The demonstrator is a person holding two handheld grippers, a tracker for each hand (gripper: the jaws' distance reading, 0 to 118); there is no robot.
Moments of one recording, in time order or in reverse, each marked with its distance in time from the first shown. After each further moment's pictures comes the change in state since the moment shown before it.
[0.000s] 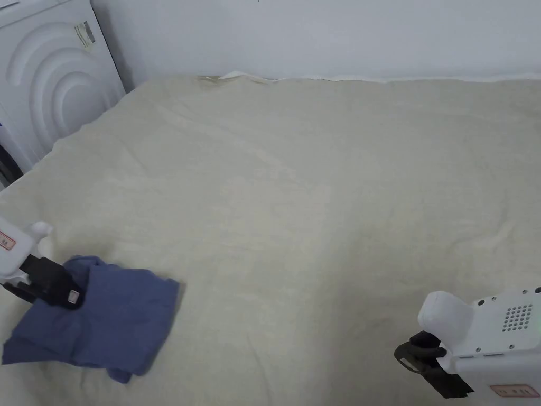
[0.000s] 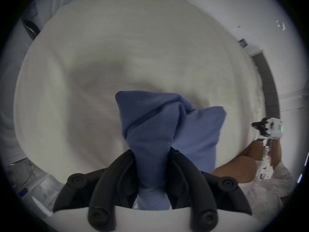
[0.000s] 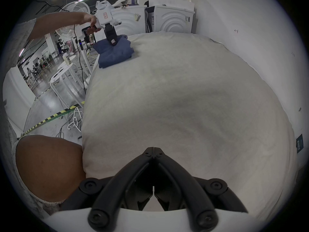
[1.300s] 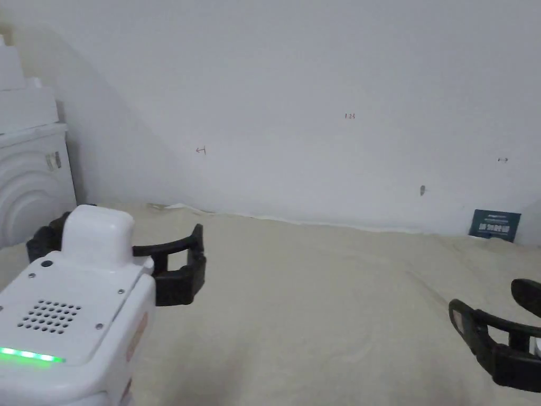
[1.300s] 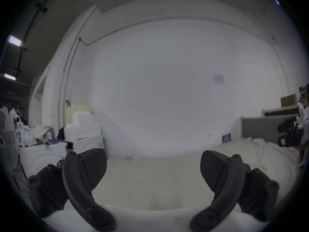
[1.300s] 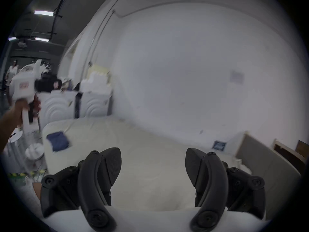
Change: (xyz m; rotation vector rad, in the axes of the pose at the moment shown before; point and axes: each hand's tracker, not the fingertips) left arm 0.476 -0.205 0.123 1.624 0.293 -0.272; right arm -0.068 -0.070 0.346 0.776 -0.849 -0.218
